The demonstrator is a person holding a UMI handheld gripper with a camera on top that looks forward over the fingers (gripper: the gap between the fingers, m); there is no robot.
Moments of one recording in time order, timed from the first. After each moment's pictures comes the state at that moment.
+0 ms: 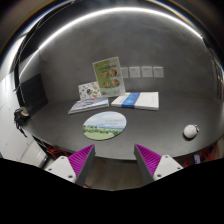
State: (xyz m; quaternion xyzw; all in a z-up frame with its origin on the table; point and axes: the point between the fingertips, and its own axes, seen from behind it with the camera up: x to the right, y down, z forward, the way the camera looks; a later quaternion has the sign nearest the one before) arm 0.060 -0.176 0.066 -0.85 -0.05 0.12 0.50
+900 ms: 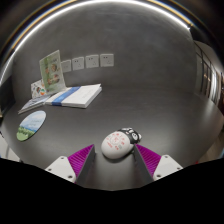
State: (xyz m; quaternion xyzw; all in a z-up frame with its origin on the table) arm 0.360 -0.062 -0.014 -0.88 0.02 0.01 0.48
